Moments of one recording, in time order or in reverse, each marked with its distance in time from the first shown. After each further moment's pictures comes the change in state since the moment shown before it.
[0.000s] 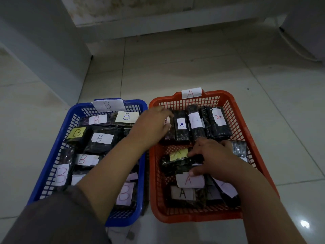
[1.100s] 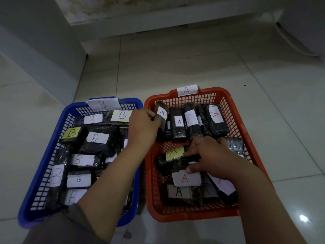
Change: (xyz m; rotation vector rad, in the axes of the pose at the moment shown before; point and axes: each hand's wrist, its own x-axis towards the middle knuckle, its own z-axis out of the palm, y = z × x) left_hand -0.007 0.014 0.009 -0.508 0.302 -0.536; right_hand -0.002 0.000 -0.004 0.034 -0.057 0.005
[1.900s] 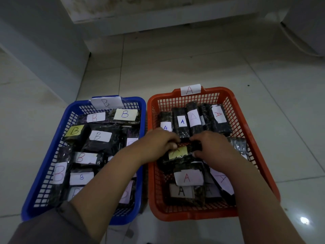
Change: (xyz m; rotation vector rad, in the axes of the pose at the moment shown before) left_hand -0.011 -0.014 0.000 0.479 -0.750 0.389; right_hand 0.018 0.000 0.003 0.053 0.156 0.134
